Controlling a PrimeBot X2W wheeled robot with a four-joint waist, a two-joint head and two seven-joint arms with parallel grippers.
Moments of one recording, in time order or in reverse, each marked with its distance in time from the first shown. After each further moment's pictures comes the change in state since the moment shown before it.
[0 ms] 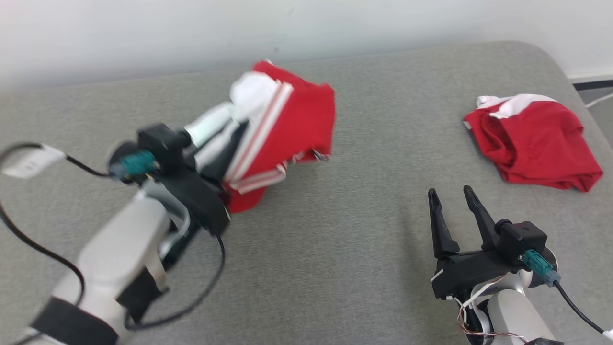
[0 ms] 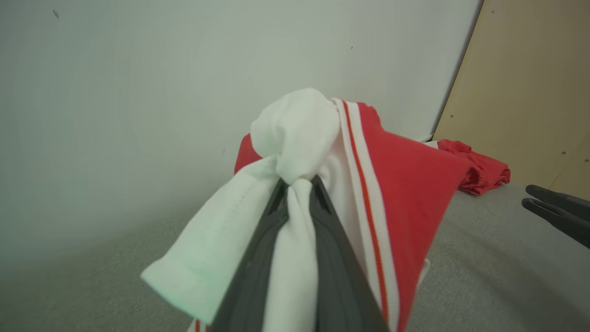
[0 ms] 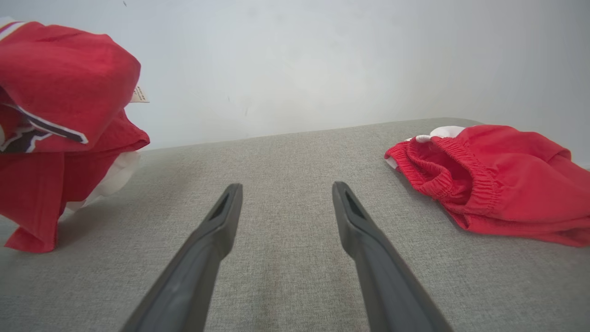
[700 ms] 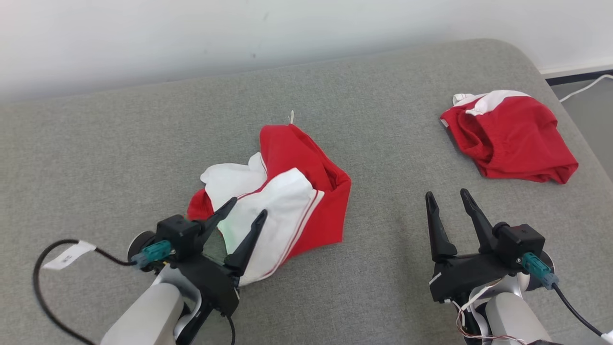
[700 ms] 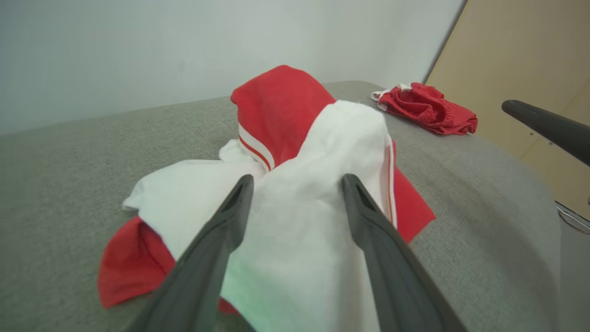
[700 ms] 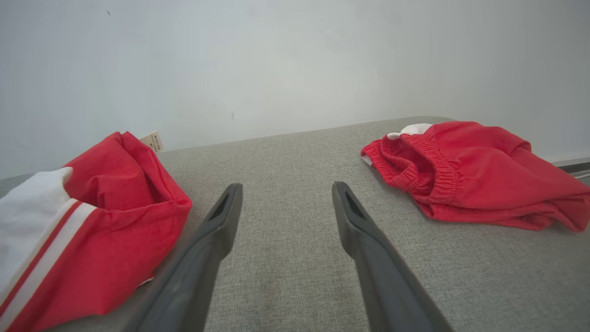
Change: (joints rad) left arm 0.318 -0.051 0.157 -0.063 0.142 0.000 0.000; right arm 0.008 0.004 0.007 0.000 0.012 0.000 0.000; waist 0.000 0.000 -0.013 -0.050
